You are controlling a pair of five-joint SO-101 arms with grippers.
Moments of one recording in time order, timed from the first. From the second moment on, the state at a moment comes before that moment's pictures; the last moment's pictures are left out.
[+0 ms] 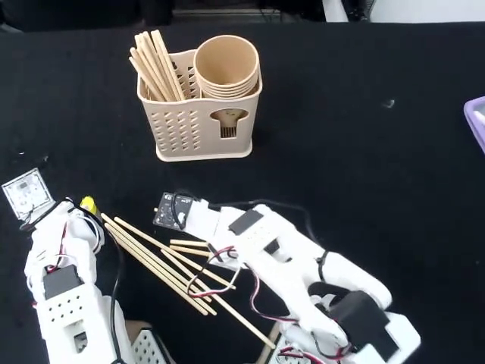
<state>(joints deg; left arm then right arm) -30.6 -76.6 88.4 34.3 4.4 -38.9 -13.2 57.6 42.5 34.5</state>
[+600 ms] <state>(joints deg) -30.6 -76.6 88.4 34.3 4.4 -34.5 -25.3 53.5 51.6 34.6</state>
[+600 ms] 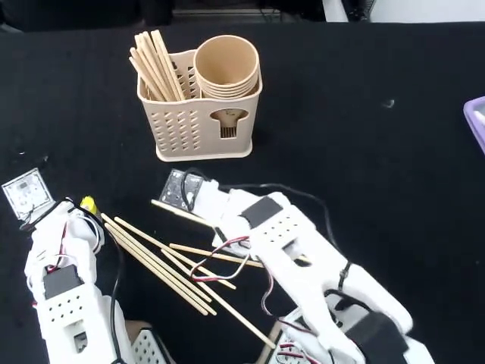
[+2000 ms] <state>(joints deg) -30.6 -76.6 88.4 34.3 4.4 -33.4 -4.6 18.5 -15.1 11.6</state>
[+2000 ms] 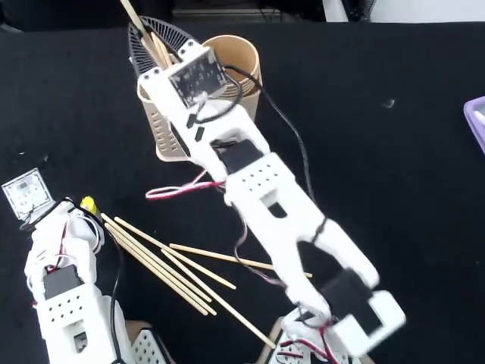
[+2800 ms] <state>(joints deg) -30.6 -76.6 88.4 34.3 4.4 -32.9 -21.3 18.4 28.0 11.3</state>
